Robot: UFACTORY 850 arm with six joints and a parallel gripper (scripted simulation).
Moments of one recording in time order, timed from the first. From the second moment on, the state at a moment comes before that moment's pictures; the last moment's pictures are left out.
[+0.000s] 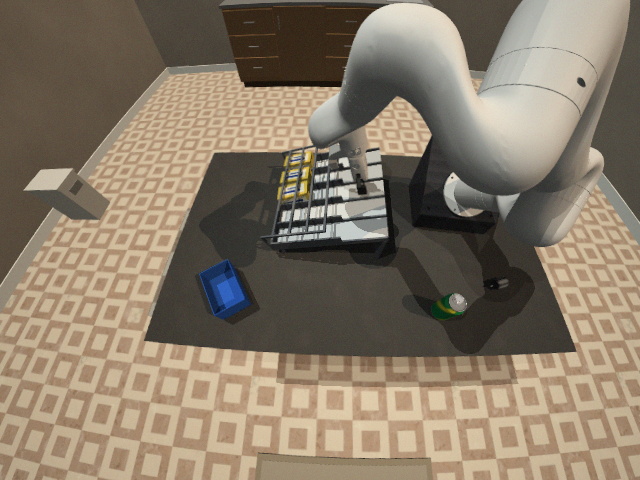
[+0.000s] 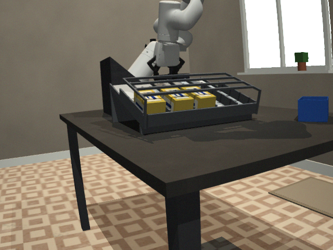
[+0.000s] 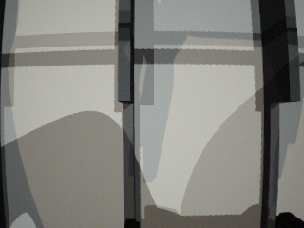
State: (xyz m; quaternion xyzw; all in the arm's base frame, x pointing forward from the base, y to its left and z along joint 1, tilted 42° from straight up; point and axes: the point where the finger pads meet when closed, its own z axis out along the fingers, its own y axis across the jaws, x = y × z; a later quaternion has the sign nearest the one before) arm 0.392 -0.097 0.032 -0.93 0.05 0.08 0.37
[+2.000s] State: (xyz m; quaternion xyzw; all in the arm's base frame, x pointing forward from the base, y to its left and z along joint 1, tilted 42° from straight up) arm 0.392 -0.097 0.032 -0.93 0.05 0.08 0.37
